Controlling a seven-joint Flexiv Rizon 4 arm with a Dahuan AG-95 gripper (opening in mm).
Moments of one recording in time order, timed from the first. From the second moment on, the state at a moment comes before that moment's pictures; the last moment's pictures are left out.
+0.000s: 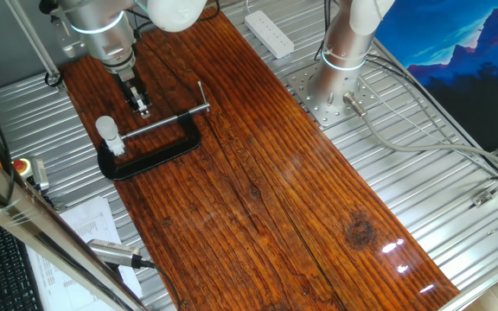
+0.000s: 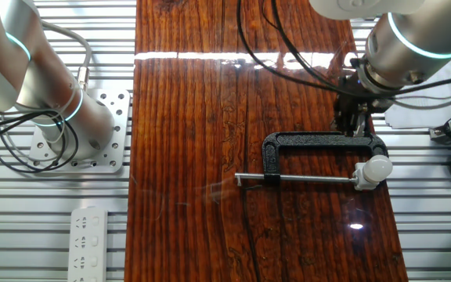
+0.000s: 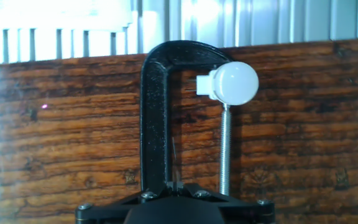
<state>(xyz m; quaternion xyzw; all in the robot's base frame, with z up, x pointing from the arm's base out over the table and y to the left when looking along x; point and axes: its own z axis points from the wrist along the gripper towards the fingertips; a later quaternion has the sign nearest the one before) 0.578 -0.061 0.170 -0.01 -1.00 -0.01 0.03</state>
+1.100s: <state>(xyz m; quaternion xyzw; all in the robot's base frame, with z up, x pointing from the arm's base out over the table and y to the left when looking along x) 0.660 -0.106 0.171 0.03 -1.00 0.00 0.02</state>
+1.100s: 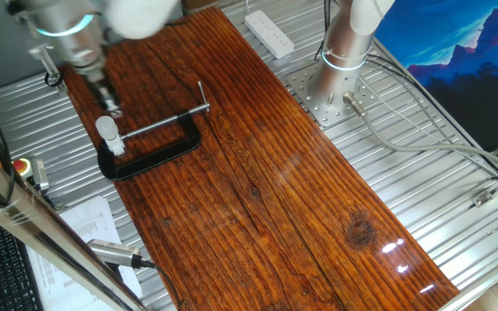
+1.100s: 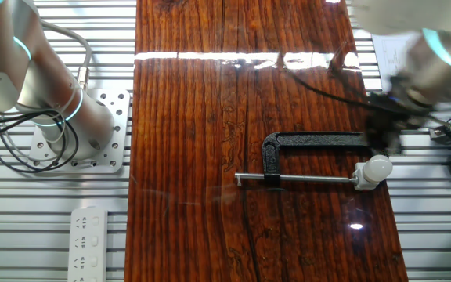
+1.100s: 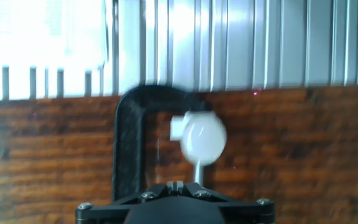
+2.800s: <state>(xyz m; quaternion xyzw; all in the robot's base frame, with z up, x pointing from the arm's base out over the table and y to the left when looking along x) 0.685 -0.123 0.138 0.13 -0.99 -0.02 0.03</state>
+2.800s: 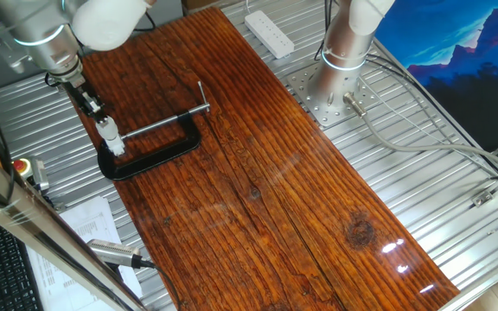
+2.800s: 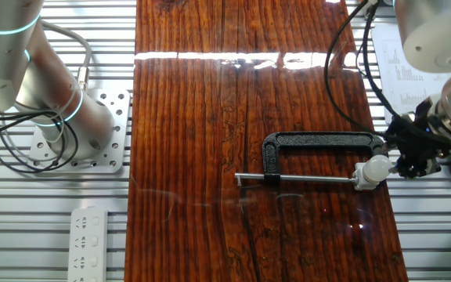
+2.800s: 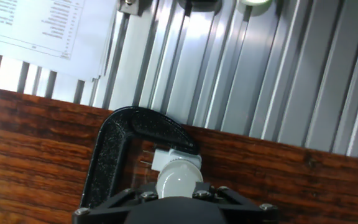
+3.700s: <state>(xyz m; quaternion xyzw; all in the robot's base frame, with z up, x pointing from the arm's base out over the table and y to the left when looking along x) 0.680 -0.121 0.117 0.07 -1.00 -0.01 0.03</state>
